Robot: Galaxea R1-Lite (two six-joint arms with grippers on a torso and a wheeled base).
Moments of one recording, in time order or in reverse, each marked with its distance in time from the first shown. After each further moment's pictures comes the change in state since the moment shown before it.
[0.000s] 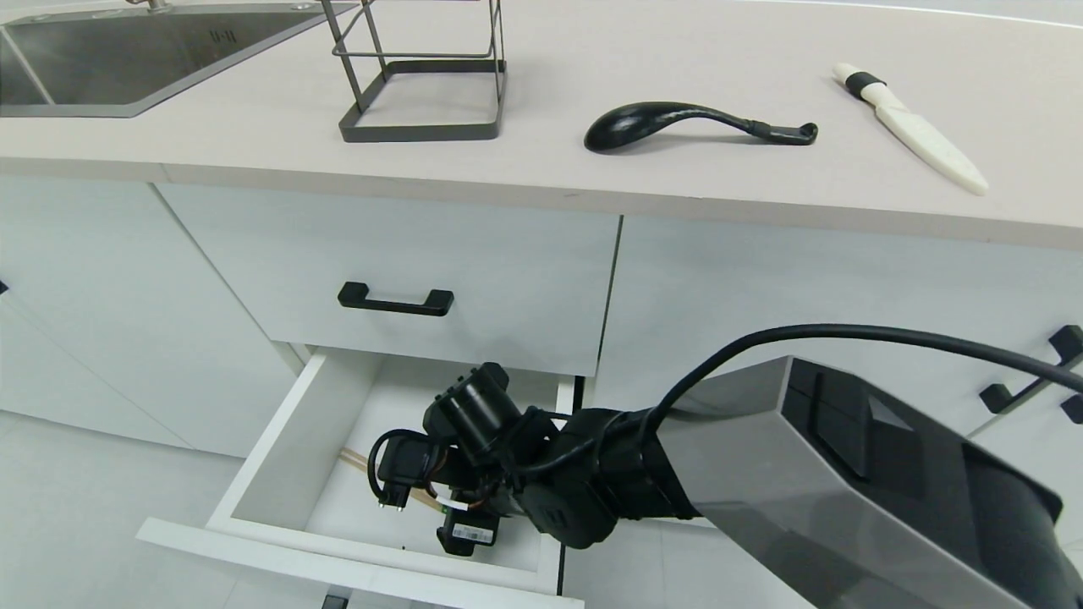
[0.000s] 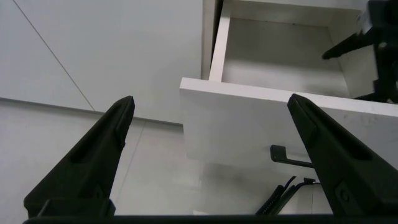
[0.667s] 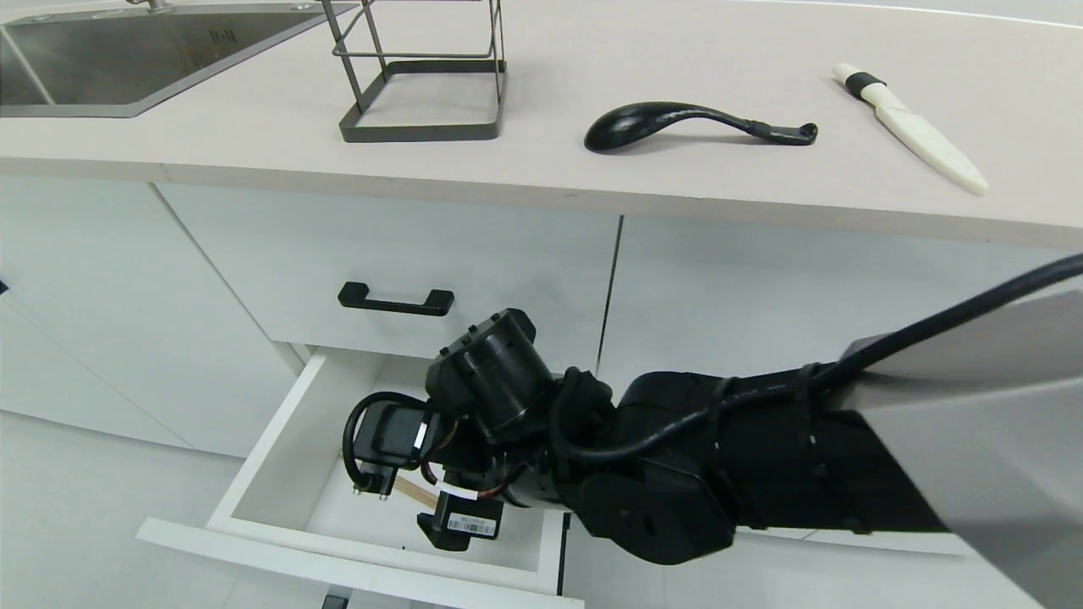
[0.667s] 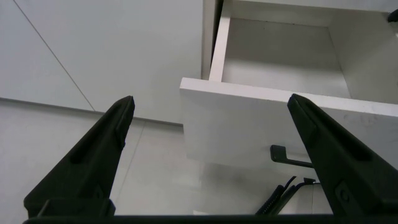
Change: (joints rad) left arm 0.000 0.000 0.000 0.000 0.000 0.000; right arm 0.051 -0.263 0.147 0.000 0.014 0.004
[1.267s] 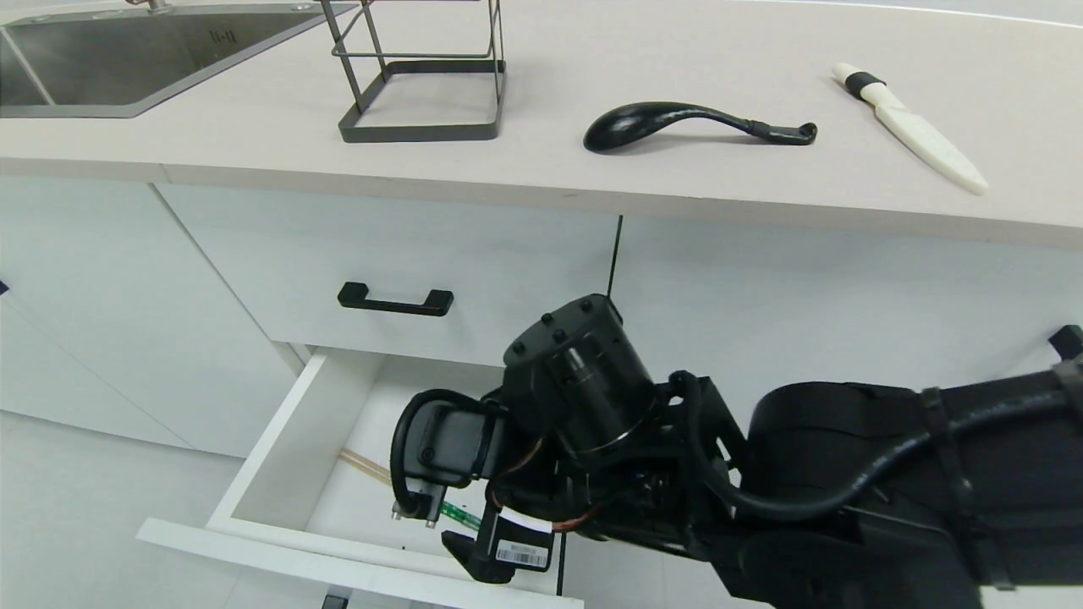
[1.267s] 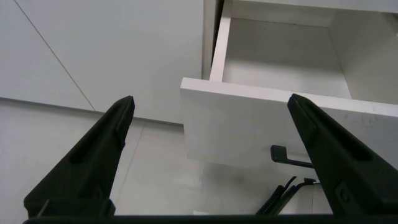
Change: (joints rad) left arm 0.000 0.000 0.000 0.000 0.000 0.000; right arm 0.025 -0.236 0.262 -0.097 0.001 0.045
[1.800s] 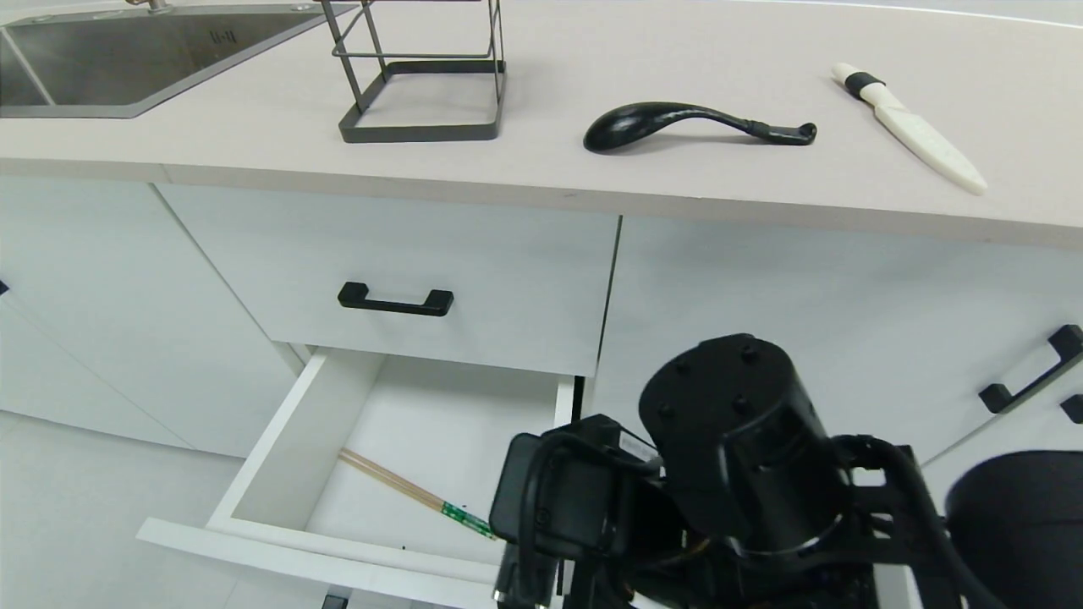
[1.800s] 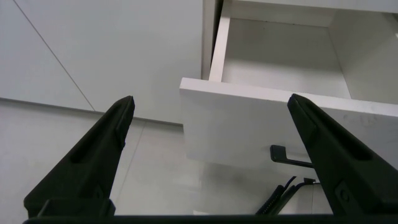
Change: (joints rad) left arm 0.000 0.000 0.000 0.000 0.000 0.000; right arm 0.031 -0.228 0.307 -0.089 -0.001 0.104
